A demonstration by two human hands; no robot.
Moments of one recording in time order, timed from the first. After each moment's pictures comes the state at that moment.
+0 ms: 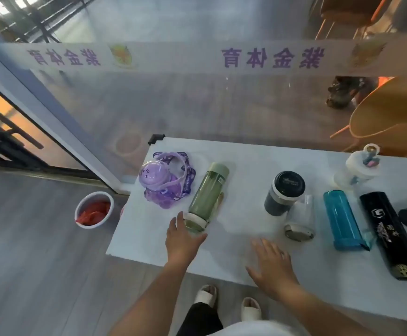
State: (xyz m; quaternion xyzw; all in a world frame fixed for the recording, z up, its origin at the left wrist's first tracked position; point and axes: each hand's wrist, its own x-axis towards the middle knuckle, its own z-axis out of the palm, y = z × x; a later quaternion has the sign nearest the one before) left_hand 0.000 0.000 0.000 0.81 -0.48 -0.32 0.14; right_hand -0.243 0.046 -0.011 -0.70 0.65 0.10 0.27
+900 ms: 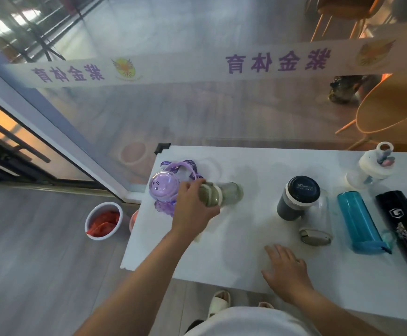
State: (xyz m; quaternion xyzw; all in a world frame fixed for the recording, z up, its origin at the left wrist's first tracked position) left_hand 0.006 -0.071 0.118 0.71 -0.60 -0.28 0.24; right_hand -0.227 0.033 -0.014 -0.67 0.68 0.11 0.27
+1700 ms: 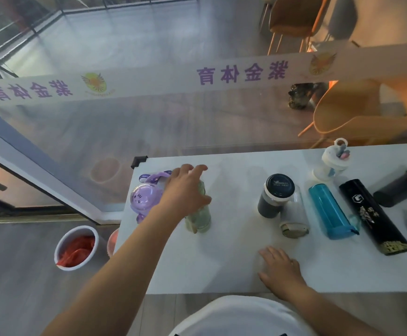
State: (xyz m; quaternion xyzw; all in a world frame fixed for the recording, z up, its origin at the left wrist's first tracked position) left_hand -0.003 -0.112 0.175 0.61 -0.77 -0.19 0.02; right_hand -0.235 0.048 -0.015 -0.63 0.71 0.11 0.28
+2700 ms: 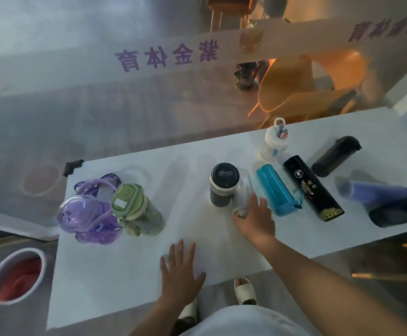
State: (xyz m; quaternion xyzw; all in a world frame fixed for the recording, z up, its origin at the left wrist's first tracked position) left_hand -0.058 0.028 -0.043 0.57 -0.78 -0.22 -0.15; right_hand -0.291 -0.013 0.018 -0.39 0.88 -0.14 0.25
